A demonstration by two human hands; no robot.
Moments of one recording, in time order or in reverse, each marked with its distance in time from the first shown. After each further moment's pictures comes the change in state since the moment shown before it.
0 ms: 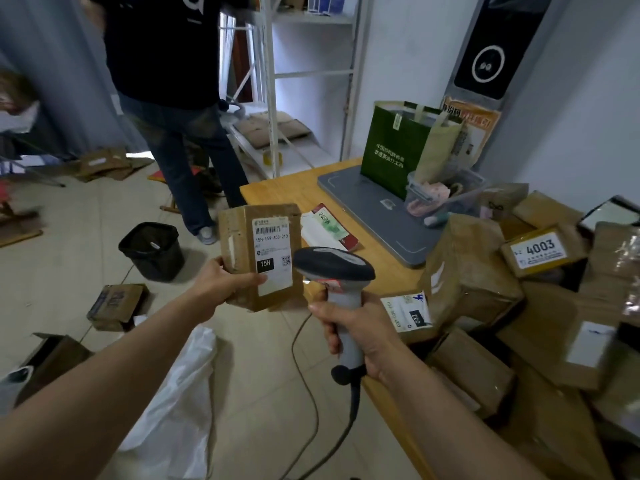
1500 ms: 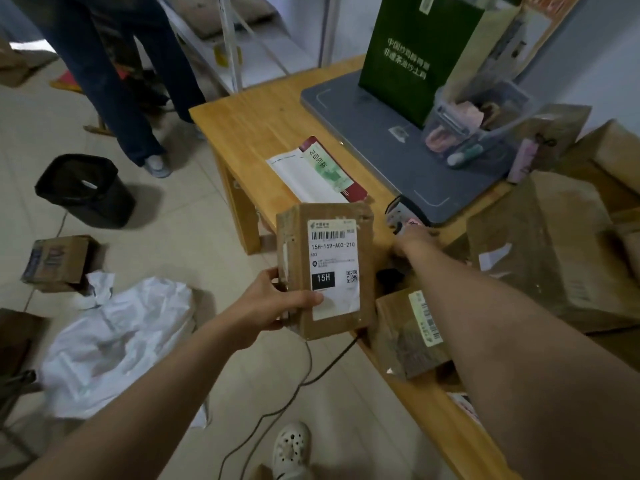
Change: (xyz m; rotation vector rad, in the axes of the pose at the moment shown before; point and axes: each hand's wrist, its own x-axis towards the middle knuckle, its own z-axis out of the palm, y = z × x) left_hand 0.069 -0.024 0.068 -0.077 -0.476 -0.310; right_hand 0.279 0.042 -0.129 -1.266 0.527 0.657
